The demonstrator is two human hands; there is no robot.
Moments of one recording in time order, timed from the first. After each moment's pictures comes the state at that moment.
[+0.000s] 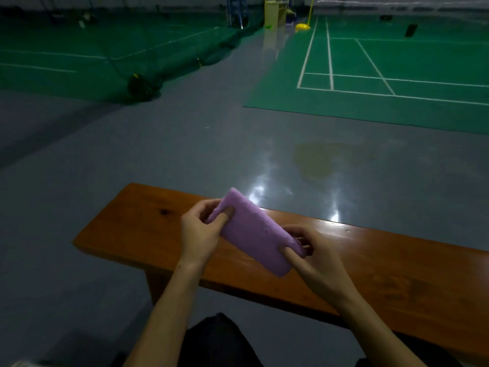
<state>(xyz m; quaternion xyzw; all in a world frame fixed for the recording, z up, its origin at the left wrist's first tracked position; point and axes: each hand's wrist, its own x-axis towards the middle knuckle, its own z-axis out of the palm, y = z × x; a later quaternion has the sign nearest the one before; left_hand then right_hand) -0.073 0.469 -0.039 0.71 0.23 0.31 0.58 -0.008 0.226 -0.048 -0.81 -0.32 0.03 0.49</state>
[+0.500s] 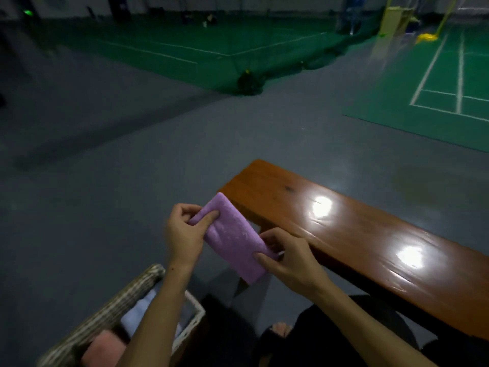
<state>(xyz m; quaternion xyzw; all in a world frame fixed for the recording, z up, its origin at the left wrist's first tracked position) -0.357 0.638 -0.053 0.64 0.42 0.46 0.45 -0.201 0.449 -0.051 -0.74 -0.51 0.19 0.40</state>
